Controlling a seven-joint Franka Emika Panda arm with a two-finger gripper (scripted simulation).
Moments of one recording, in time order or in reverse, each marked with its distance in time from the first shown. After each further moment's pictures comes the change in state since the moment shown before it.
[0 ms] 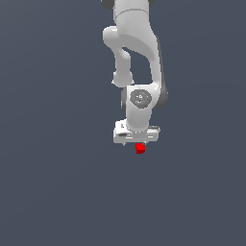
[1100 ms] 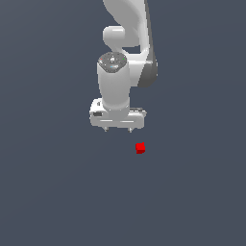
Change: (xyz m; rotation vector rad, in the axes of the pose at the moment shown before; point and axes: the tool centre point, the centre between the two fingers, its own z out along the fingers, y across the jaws) arm -0.005 0.075 -0.111 0.009 -0.001 0.117
